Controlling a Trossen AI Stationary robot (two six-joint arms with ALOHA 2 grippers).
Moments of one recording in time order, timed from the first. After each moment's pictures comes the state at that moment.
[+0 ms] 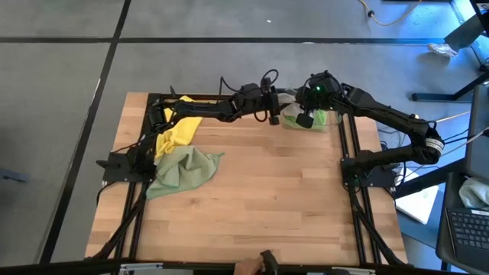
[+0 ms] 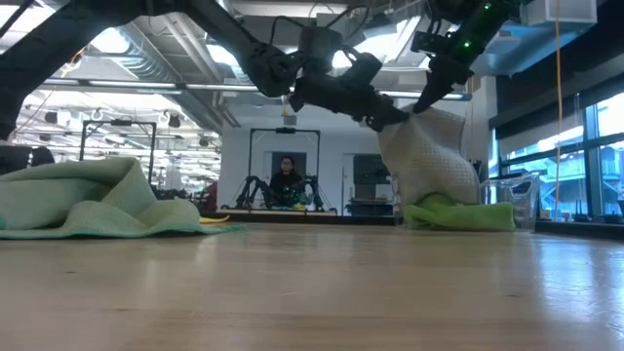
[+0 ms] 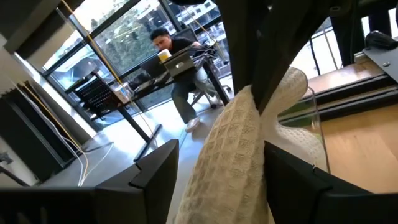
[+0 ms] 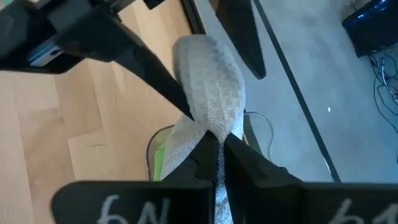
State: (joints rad) left arm 0.40 2.14 1.57 0.50 0.01 0.53; right arm -0.60 1.23 1.11 -0.65 0.11 -0.42
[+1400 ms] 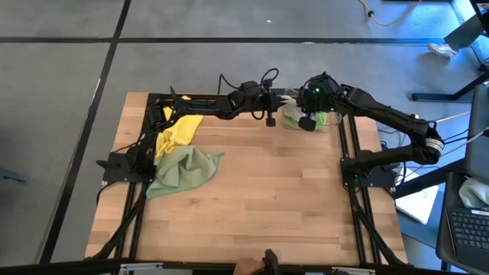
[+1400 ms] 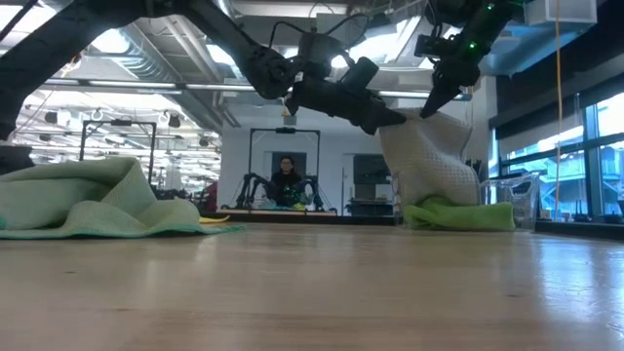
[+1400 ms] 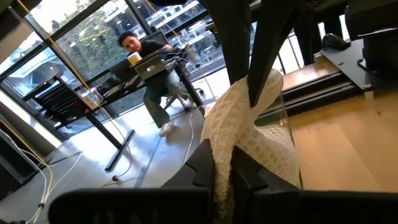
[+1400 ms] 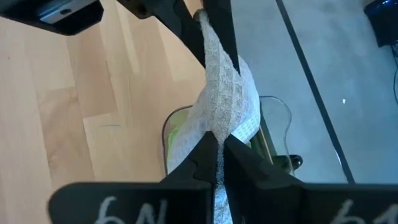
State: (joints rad) left arm 0.43 2.14 1.57 0.45 0.16 0.53; right arm -0.60 1.23 1.11 -0.73 0.08 -0.42
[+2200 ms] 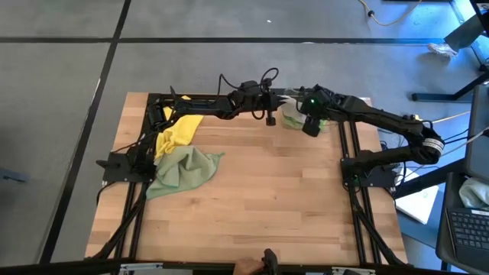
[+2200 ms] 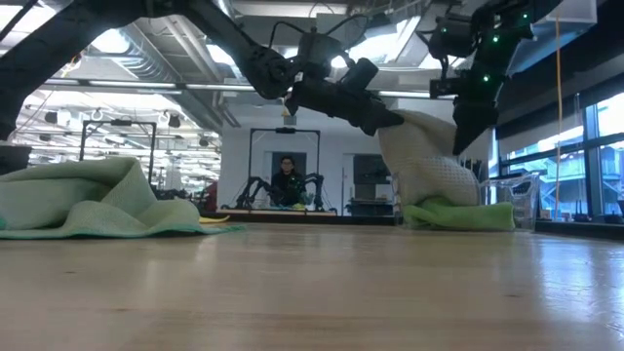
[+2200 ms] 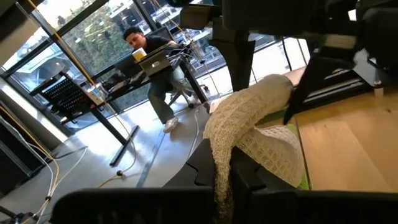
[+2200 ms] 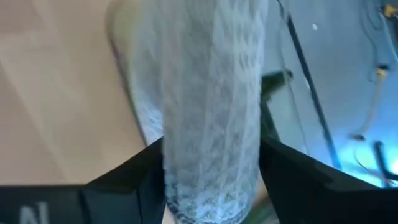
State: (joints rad) left arm 0.43 2.14 1.57 0.44 0.14 0.53; right arm -0.60 1.23 0.94 -0.77 0.34 -0.32
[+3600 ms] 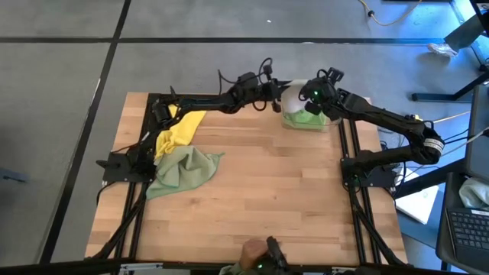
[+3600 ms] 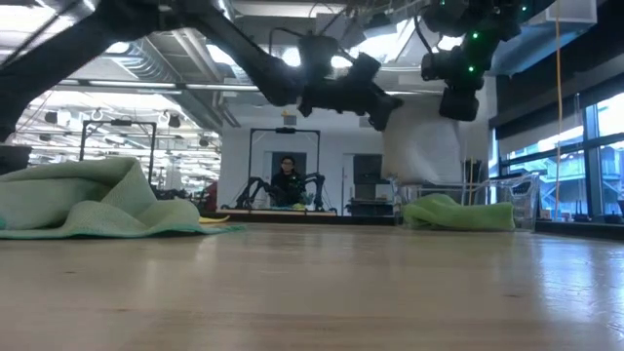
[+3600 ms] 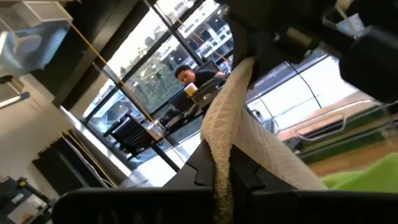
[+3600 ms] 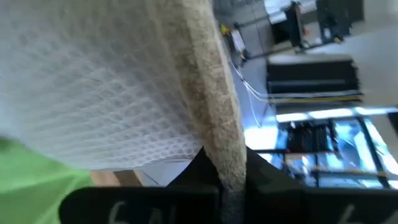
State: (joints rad) left arm 0.47 2.24 1.72 0.61 0.09 0.68; right arm -0.60 1.23 0.99 -0.48 0.88 -0.61
